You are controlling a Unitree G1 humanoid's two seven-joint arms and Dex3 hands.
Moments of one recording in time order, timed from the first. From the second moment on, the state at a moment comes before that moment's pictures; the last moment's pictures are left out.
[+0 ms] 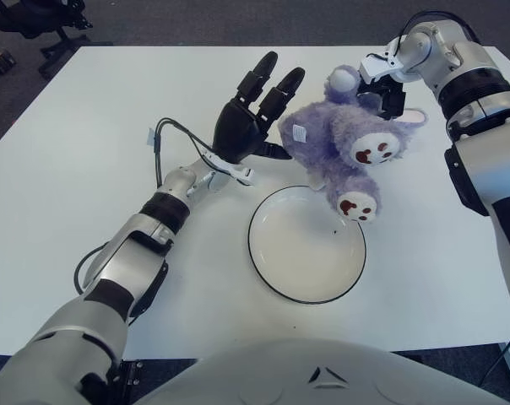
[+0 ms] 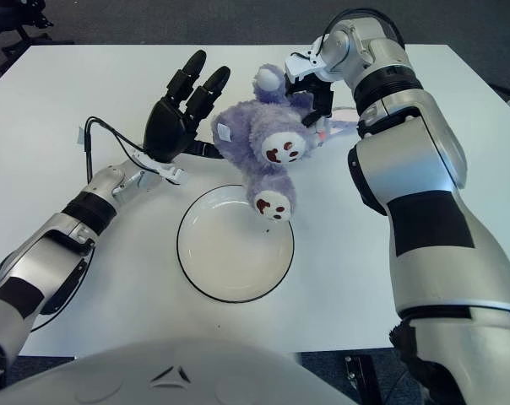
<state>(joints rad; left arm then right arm) -0.75 0.24 -0.52 0.75 1.01 -0.68 1.03 -1.46 -0.44 0.52 1.33 -0.65 -0.45 1.04</state>
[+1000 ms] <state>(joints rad) -0.61 0.20 -0.51 0.54 0.82 -0.83 0.85 -1.46 -0.44 0.49 1.33 -0.64 -0.44 1.03</state>
